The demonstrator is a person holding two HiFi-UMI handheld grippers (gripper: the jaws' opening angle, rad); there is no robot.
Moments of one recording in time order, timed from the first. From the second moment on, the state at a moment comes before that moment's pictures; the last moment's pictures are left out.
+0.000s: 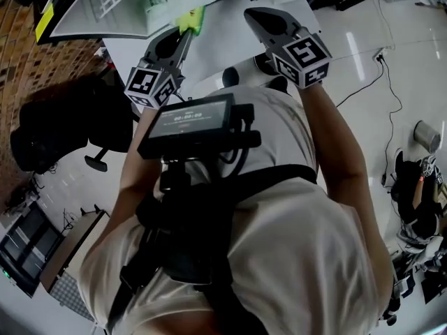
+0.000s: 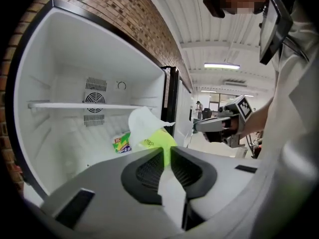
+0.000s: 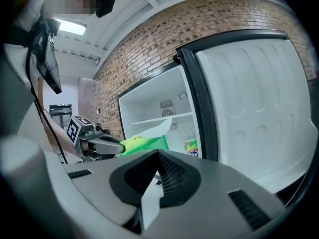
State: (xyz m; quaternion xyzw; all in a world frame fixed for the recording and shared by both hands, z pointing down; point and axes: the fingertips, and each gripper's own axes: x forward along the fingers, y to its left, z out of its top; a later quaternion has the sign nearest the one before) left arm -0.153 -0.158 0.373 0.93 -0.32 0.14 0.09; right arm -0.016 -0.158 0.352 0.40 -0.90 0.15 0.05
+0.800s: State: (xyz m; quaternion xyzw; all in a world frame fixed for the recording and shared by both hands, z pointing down) left arm -0.095 -0.130 0.385 0.96 -0.20 0.15 0.09; right arm 0.000 -0.135 0.355 0.44 -0.89 0.14 0.04
